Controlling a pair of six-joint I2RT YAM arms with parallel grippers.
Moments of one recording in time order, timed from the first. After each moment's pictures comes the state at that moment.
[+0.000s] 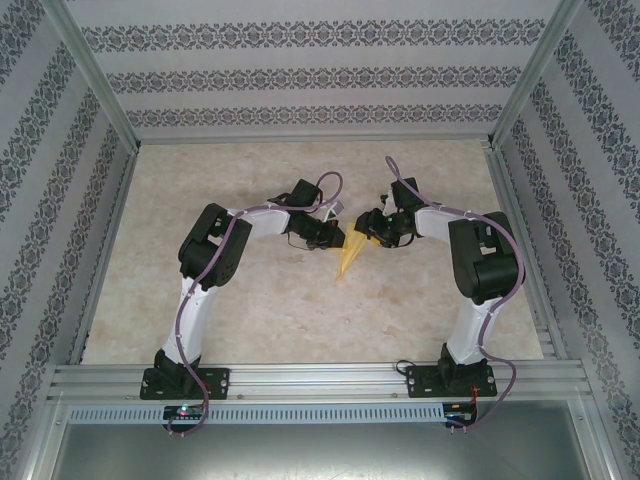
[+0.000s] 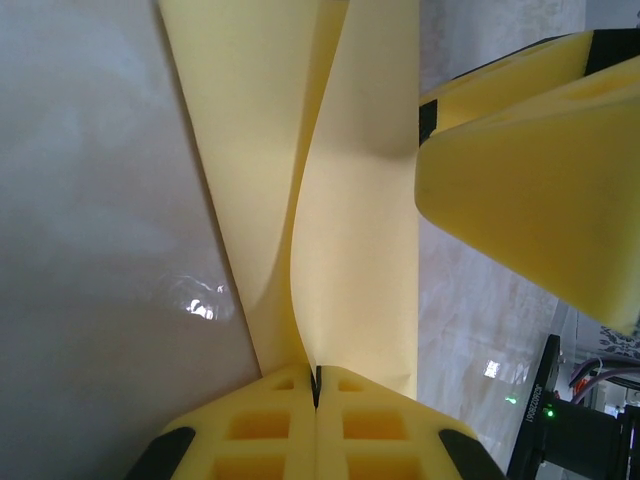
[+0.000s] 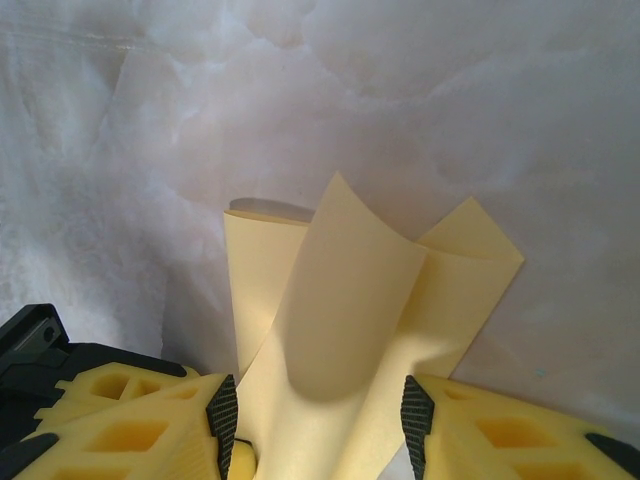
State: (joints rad) left arm -0.51 2.28 1.53 -0.28 0.81 -0.43; right arm 0.20 1.90 1.07 -0.25 -0.53 0.63
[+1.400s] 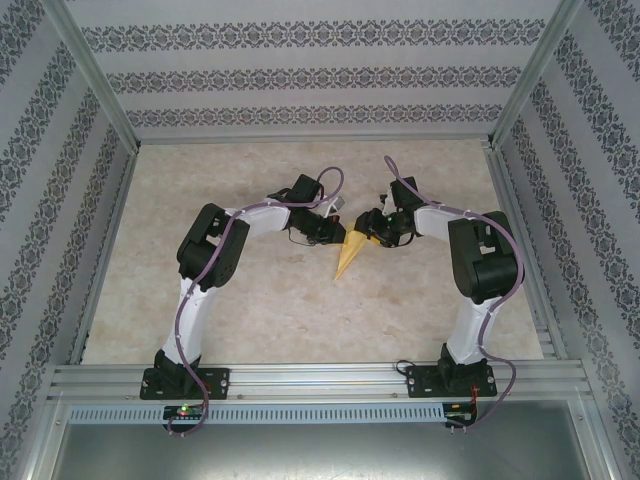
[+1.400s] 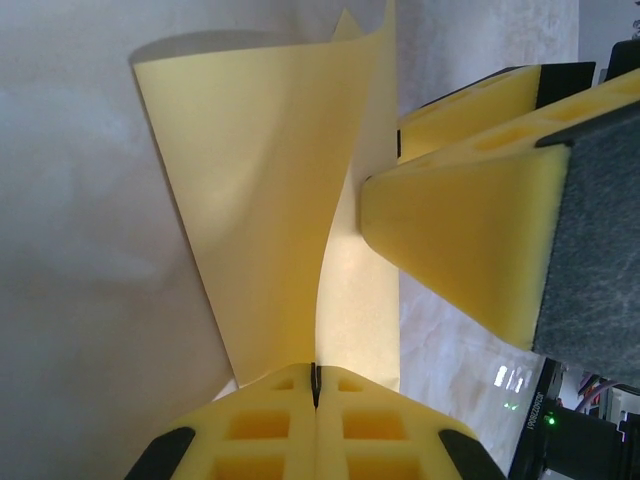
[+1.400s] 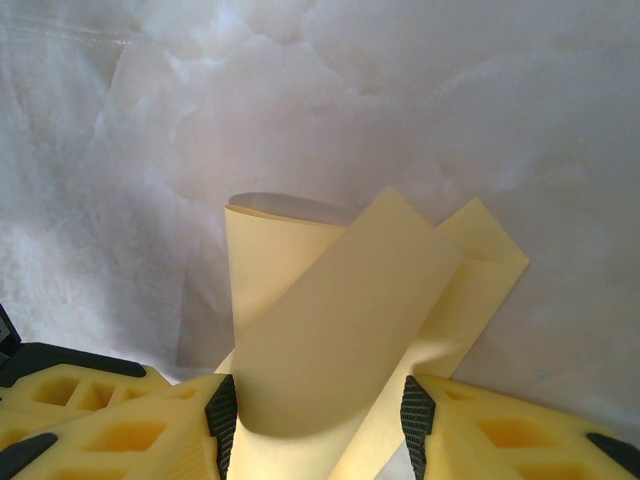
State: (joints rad) left arm -0.51 2.26 1.57 -0.33 0.78 -0.42; right arm 0.21 1.91 1.08 -0.27 -0.52 0.62
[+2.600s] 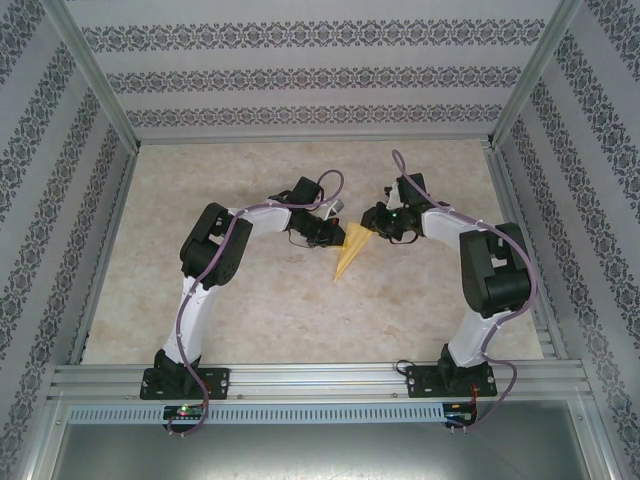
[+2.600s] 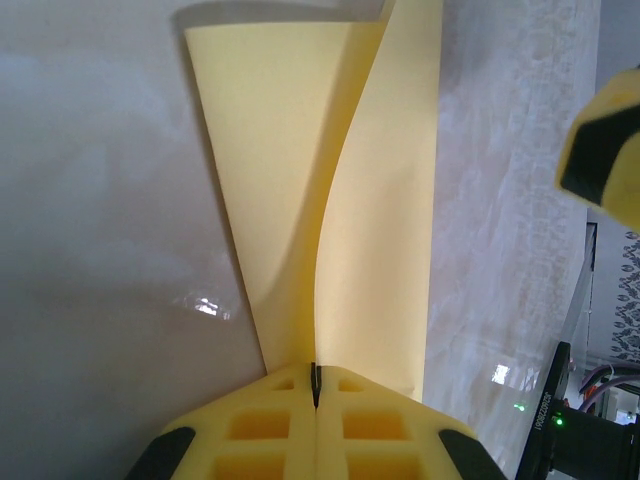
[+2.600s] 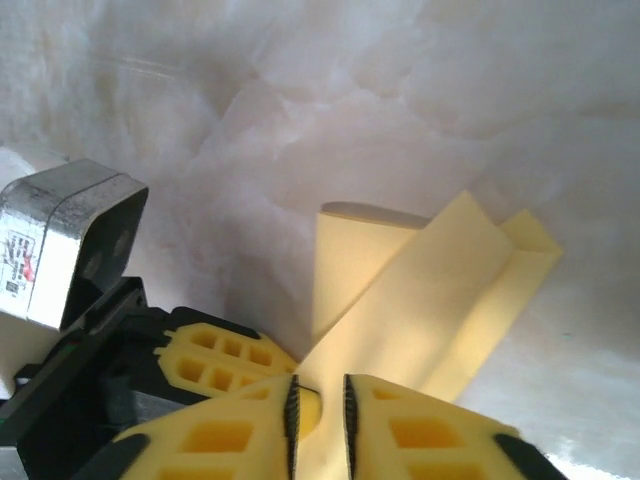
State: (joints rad) left arm -0.51 2.29 1.58 -0.33 0.79 -0.42; right arm 0.21 1.79 1.04 -0.22 -0.53 0.63
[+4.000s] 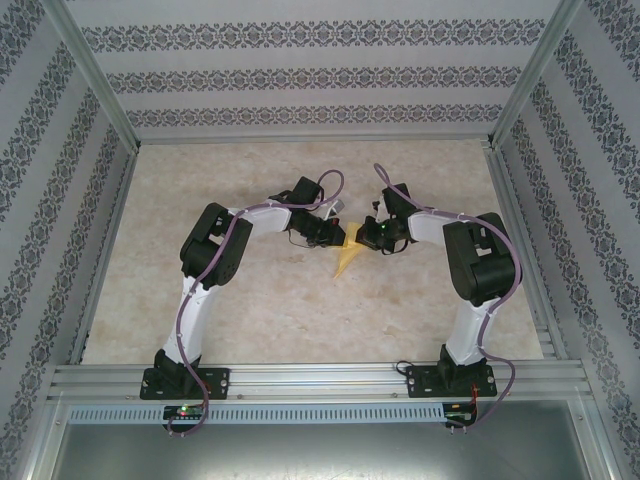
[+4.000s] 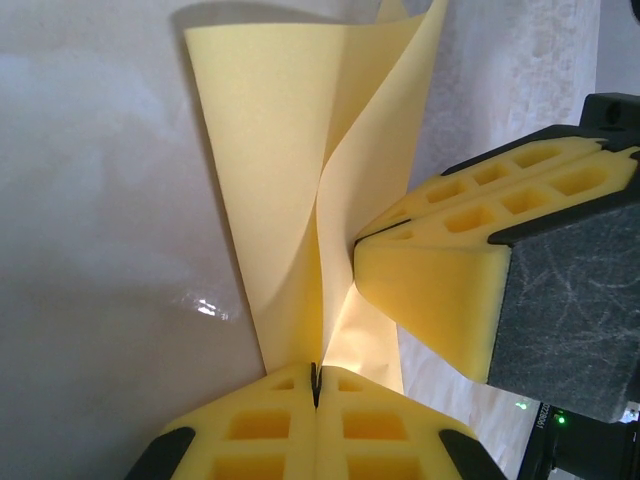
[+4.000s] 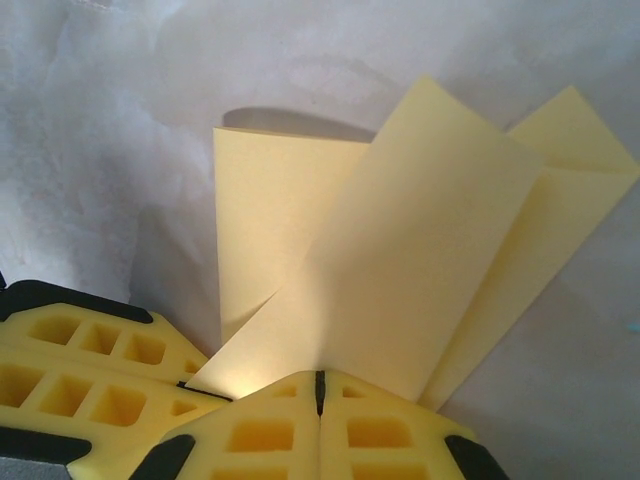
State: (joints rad) left arm -0.51 2.30 1.58 -0.33 0.79 -0.41; right arm 0.25 1.90 1.03 -0.24 -0.50 0.59
